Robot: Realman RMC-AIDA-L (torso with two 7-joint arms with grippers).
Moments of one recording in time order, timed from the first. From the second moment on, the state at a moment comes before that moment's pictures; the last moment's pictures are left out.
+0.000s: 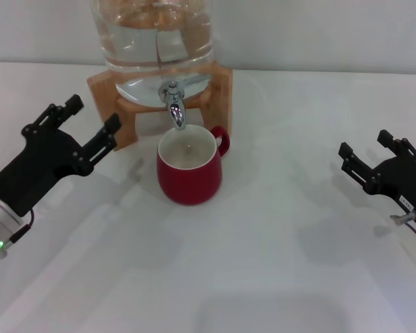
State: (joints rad) left arm -0.16 -2.08 1.38 0.60 -2.40 -1.16 2.42; right arm 0.36 2.02 0.77 0.39 -2.53 -1.00 0.26
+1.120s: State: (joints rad) left arm -0.23 -2.07 1.06 1.12 -1.48 -1.29 1.54; right arm 0.37 2.02 0.77 0.40 -2.52 -0.97 0.26
